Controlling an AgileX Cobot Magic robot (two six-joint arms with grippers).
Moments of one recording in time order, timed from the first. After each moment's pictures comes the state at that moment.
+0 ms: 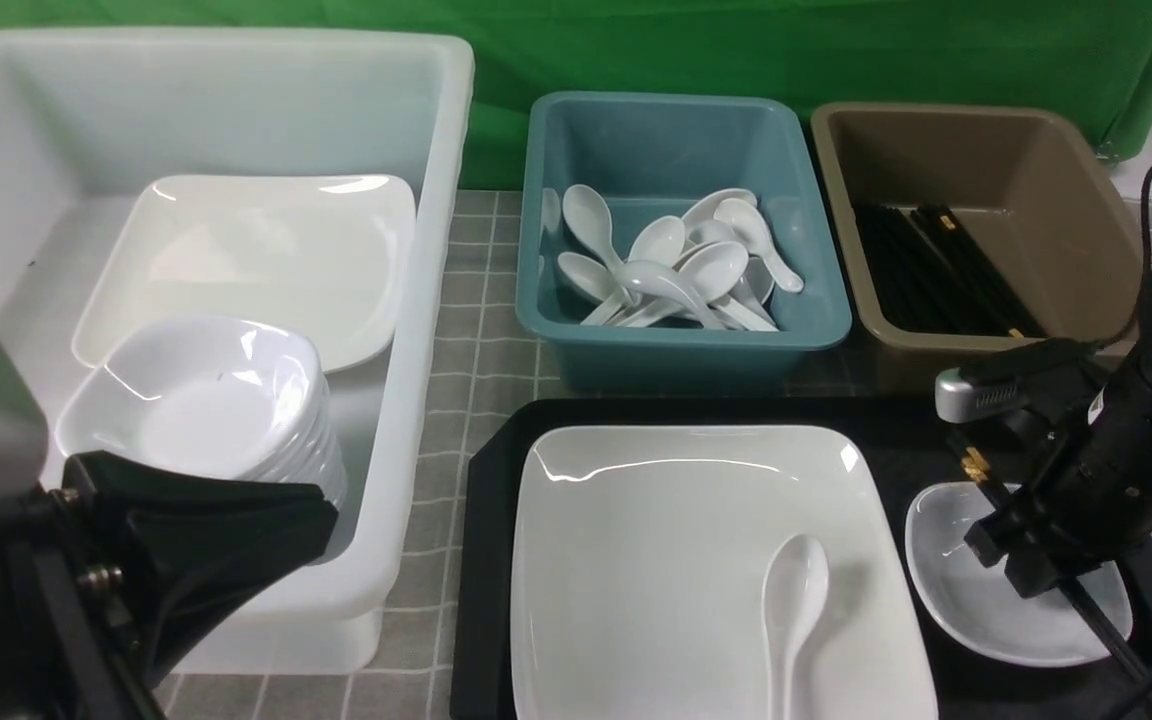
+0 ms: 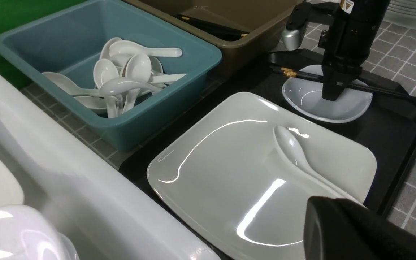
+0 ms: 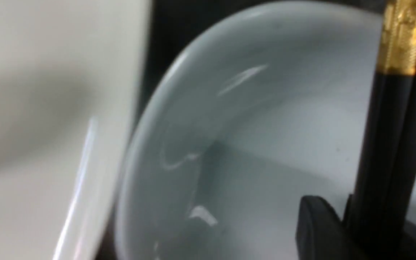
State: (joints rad) right arm 0.17 1.71 -1.03 0.04 0.75 -0.24; left arm -0.45 0.65 -0.61 -0.65 0.57 0.77
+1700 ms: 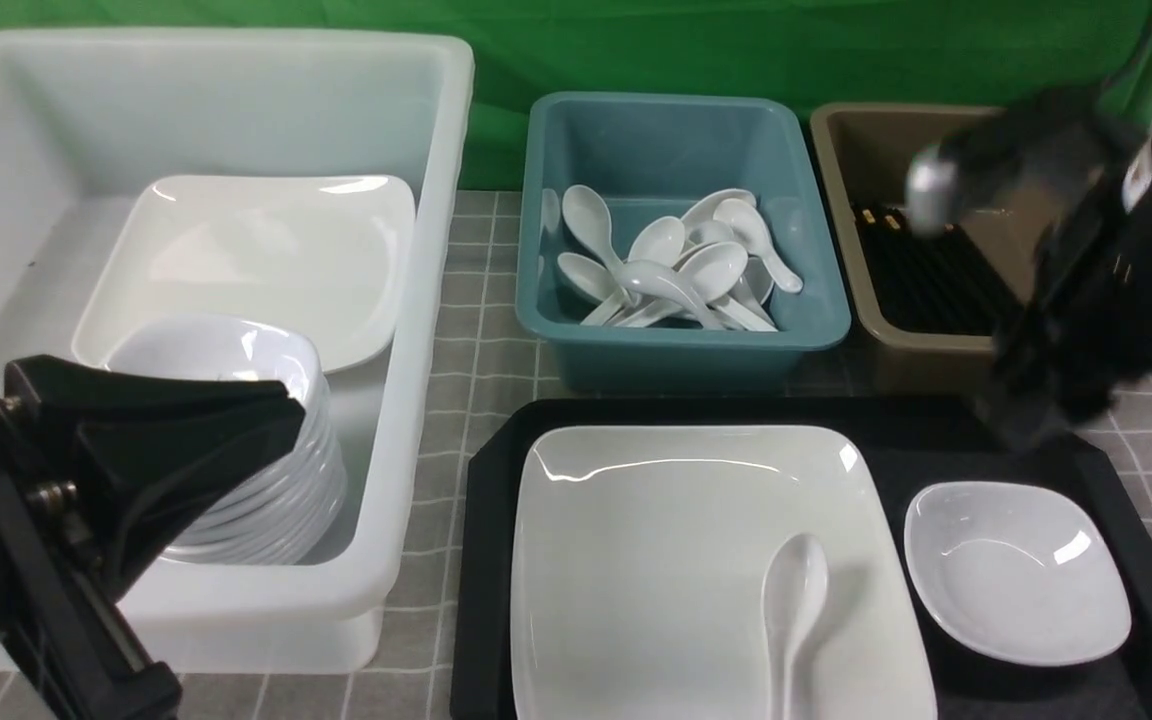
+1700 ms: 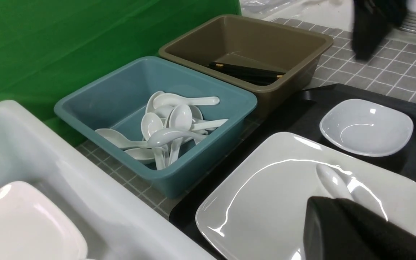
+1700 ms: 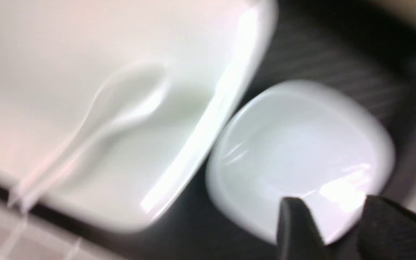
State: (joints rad) right arm 0.41 1.50 -1.24 -0.07 1.06 -0.20; left arm -0.45 0.64 -0.66 -0.62 0.48 0.84
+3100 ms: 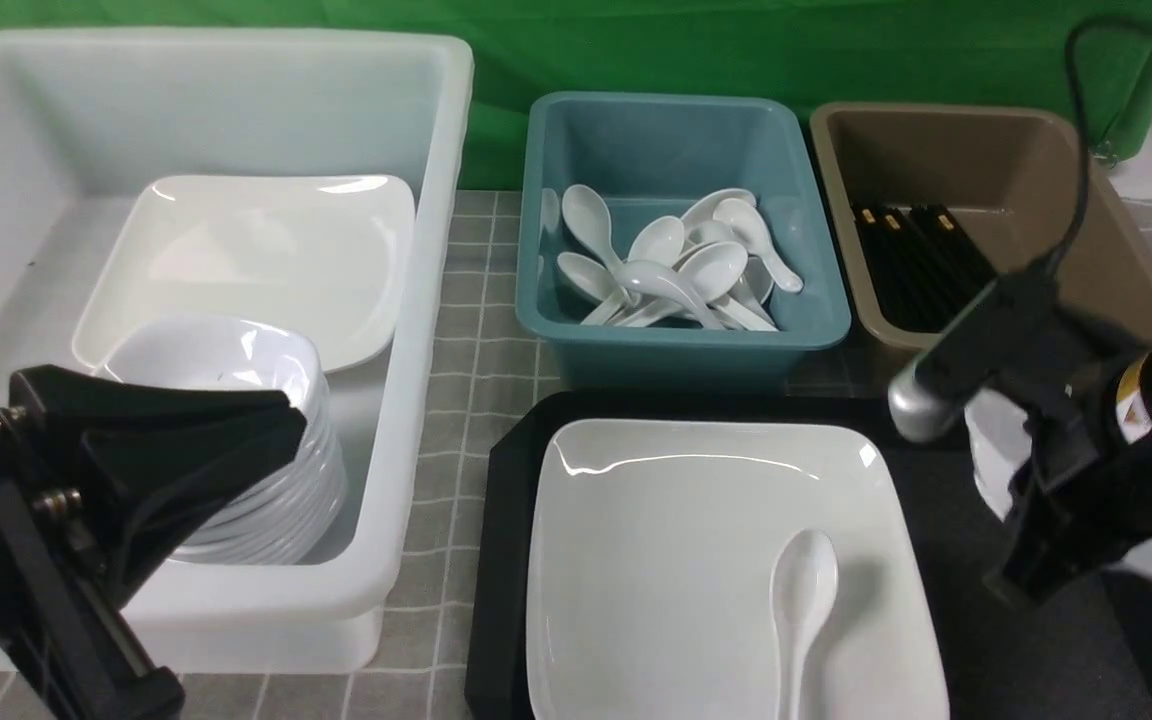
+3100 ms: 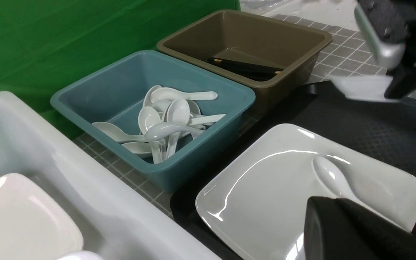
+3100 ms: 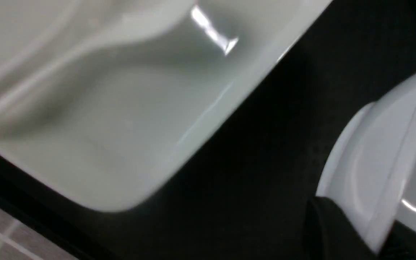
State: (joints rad) right arm 0.53 1.32 -1.04 -0.22 0.87 -0.14; left arm -0.45 0.64 -0.65 -0.60 0.49 0.80
